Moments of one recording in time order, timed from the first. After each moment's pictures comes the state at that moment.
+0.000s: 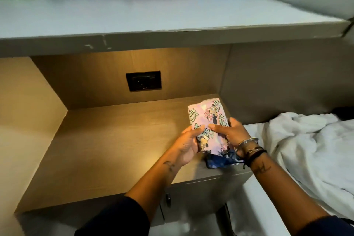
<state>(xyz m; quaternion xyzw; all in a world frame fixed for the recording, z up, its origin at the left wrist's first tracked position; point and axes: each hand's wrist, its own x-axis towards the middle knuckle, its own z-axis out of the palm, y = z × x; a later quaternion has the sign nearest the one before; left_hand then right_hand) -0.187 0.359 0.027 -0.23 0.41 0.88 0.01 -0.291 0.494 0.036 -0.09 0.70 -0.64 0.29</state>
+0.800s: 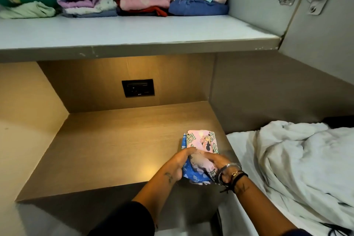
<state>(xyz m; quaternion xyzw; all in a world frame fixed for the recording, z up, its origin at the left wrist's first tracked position) -0.166 0.410 -0.008 -0.33 0.51 0.79 0.10 -0.244 0.545 -0.011 0.03 0.65 -0.63 0.42</state>
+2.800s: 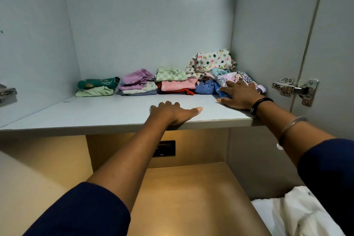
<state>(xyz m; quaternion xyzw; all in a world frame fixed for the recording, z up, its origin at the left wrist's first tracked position) -0.135 0.287 0.346 -0.28 0.95 0.06 -0.07 -0.356 0.449 0.366 -0.39 0.90 0.03 -0.20</state>
